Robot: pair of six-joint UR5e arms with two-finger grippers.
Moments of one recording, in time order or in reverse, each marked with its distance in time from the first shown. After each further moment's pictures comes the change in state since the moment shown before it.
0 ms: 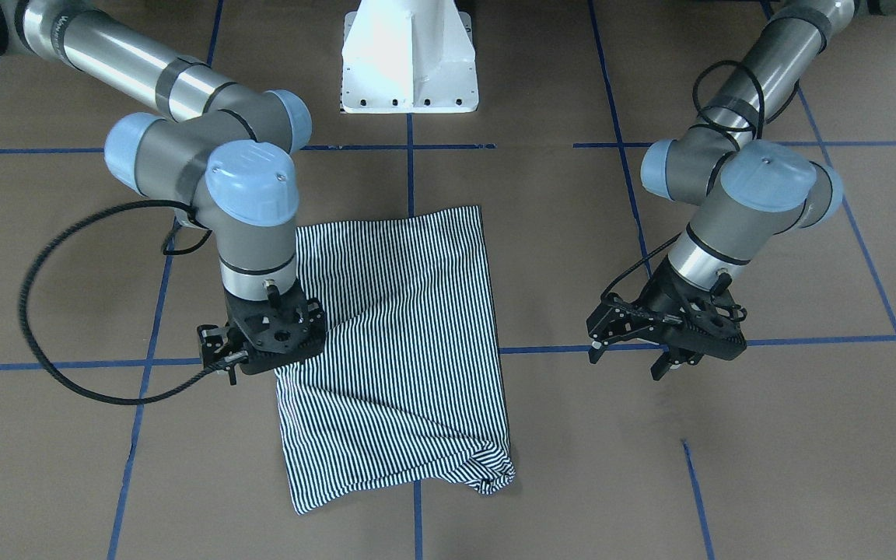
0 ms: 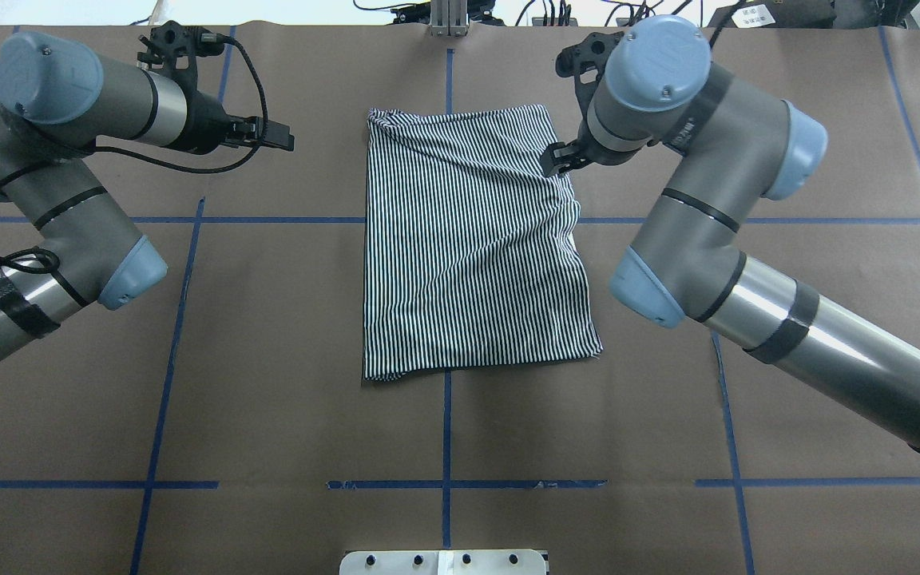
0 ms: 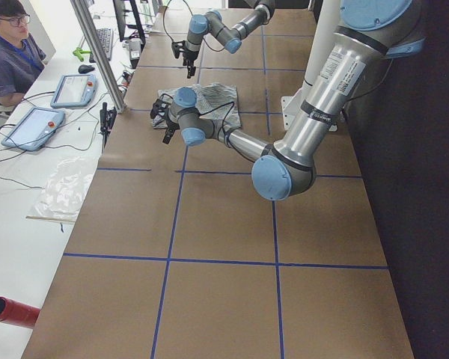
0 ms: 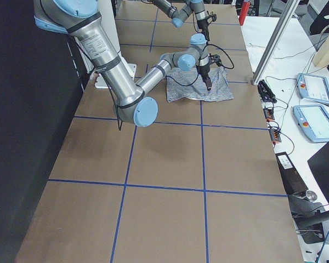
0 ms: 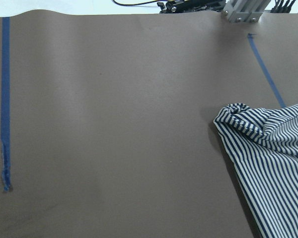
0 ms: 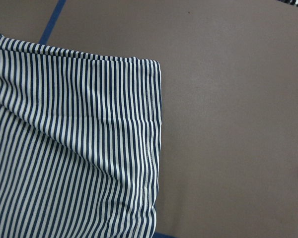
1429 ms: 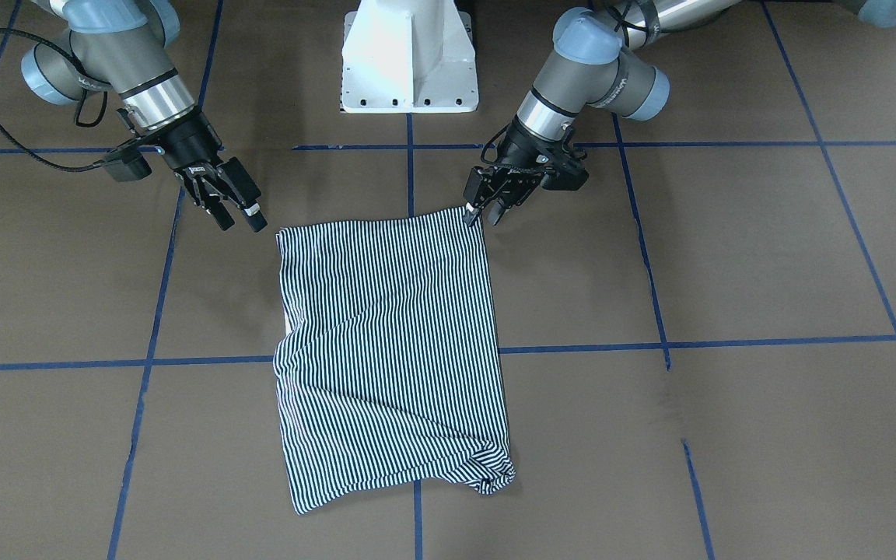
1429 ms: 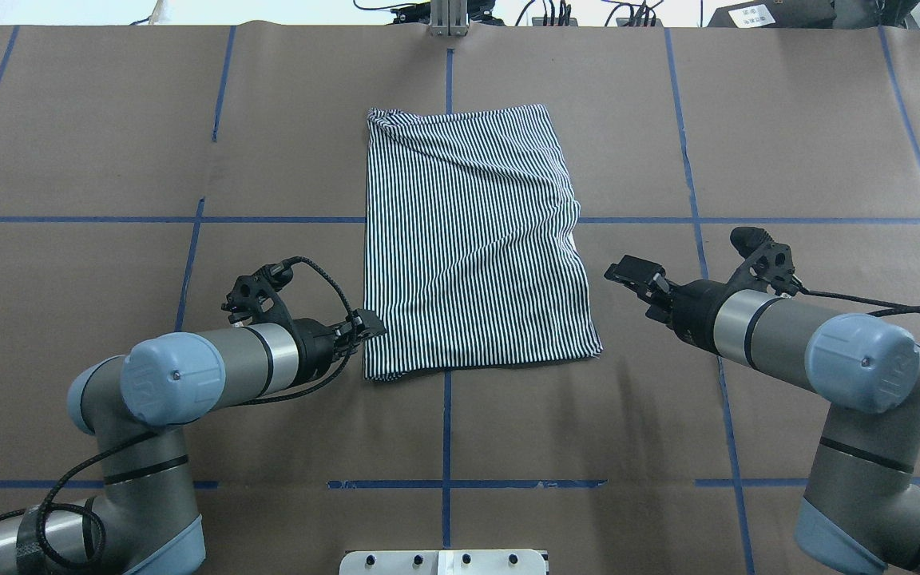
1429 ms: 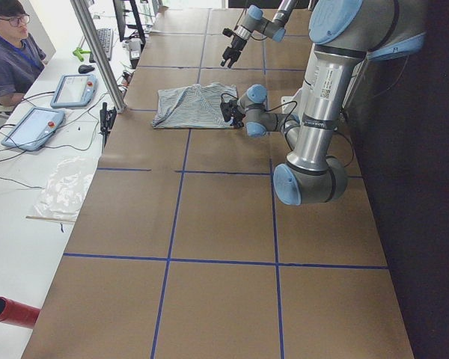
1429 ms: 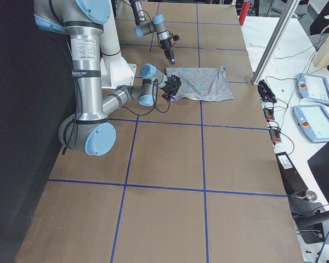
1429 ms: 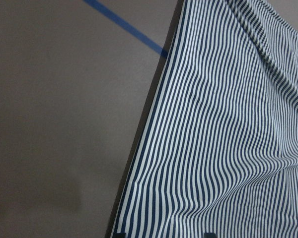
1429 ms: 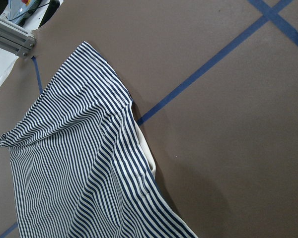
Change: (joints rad) left arm 0.507 0.147 -0.240 -0.003 0.445 -0.815; right arm -0.303 -0.527 0.247 0.731 -0.335 1.057
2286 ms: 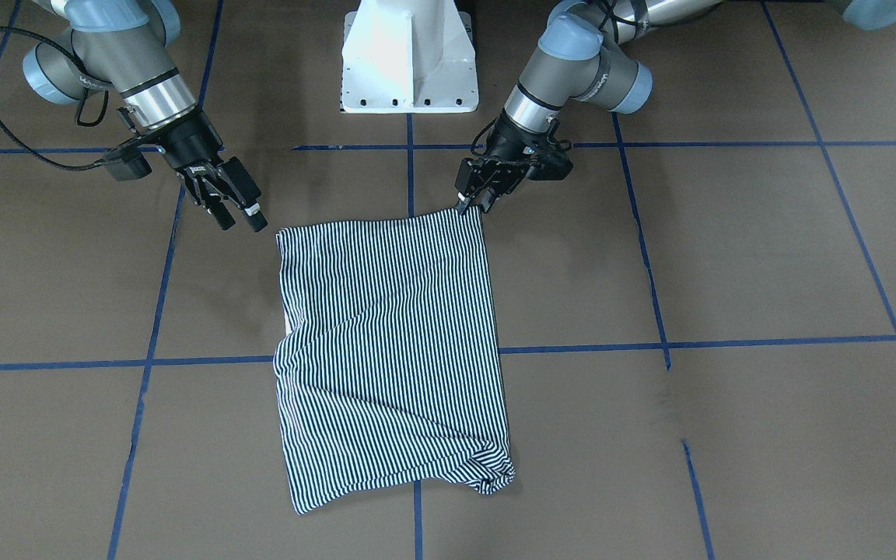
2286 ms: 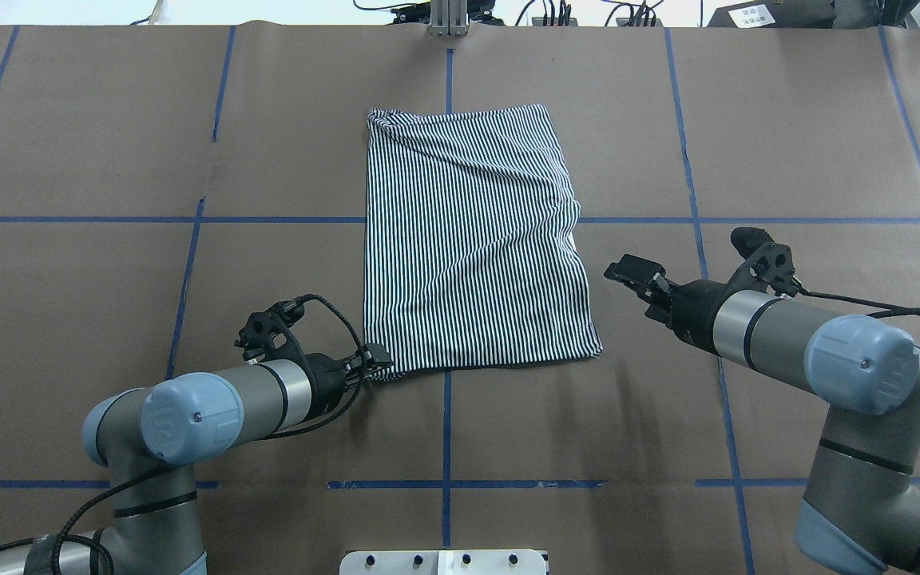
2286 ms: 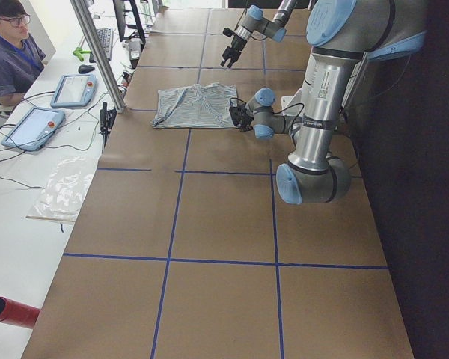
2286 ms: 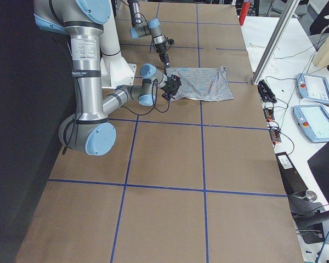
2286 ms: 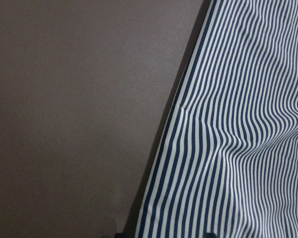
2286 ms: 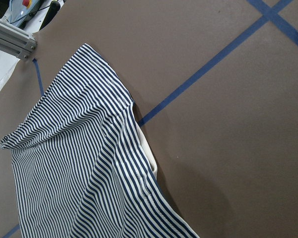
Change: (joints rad) left arm 0.058 0.003 0.013 0.004 0.036 -0.029; right arm -0.001 0.000 0.001 0.001 -0.006 0.005
